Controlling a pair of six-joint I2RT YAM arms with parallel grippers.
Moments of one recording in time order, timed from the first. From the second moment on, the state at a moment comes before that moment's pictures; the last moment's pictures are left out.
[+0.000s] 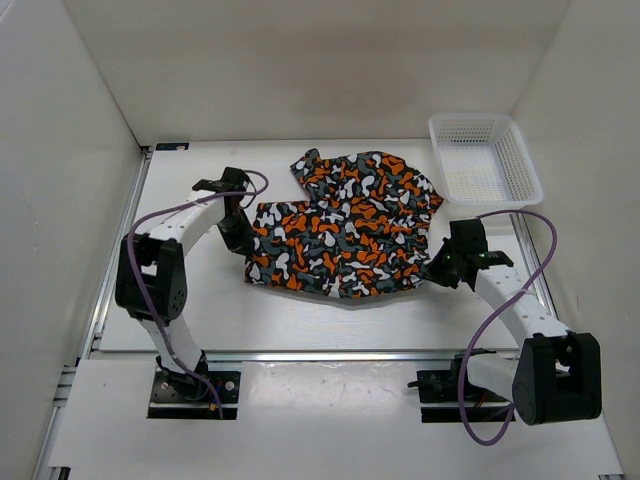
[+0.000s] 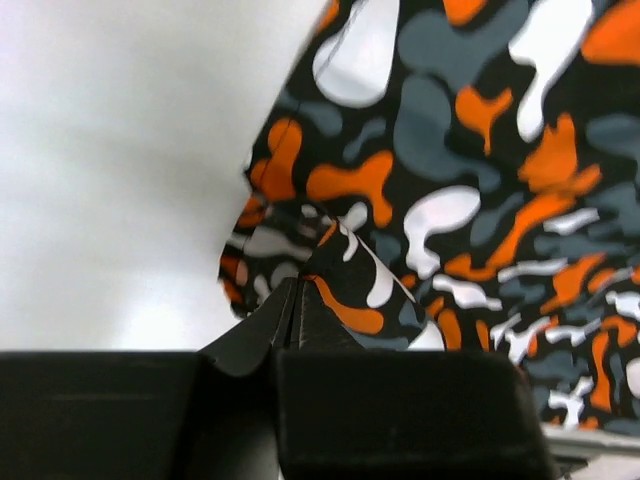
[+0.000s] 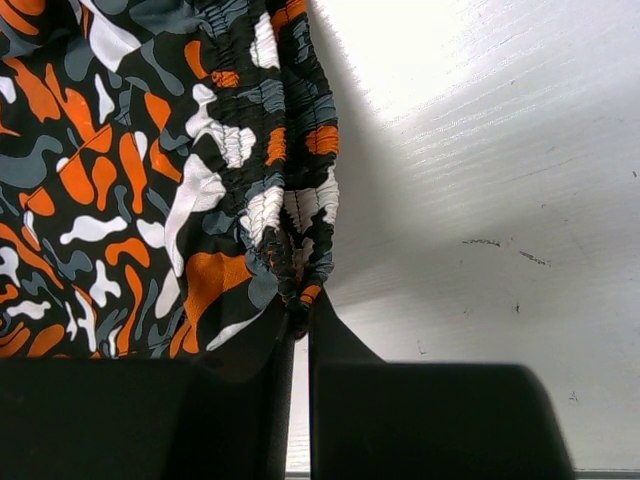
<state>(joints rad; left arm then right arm) -0.25 1.74 1.31 -0.93 0.00 -0.70 0.14 1.15 0.67 -0.53 -0.04 0.67</state>
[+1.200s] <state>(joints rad) -0.27 1.32 0.92 -1.01 0.04 -0.80 0.14 1.24 0.77 -0.53 -0.03 0.66</state>
